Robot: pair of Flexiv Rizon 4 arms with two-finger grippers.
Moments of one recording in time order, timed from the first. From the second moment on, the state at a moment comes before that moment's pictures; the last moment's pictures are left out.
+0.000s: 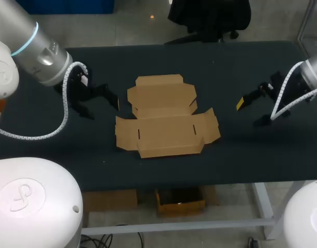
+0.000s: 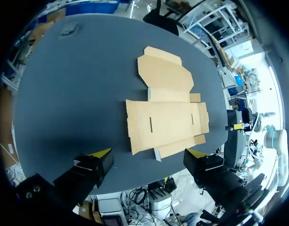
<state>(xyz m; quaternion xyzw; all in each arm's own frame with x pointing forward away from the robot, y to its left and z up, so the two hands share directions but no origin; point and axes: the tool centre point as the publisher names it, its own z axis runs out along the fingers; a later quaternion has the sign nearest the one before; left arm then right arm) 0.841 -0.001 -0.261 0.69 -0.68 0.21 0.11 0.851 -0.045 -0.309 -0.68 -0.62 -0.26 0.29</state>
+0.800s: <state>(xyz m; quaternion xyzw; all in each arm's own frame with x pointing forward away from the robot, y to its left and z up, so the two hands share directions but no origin) 0.868 0.001 -0.248 0.67 -0.69 0.25 0.11 0.885 -0.036 -0.291 -0.66 -0.64 -0.28 0.27</state>
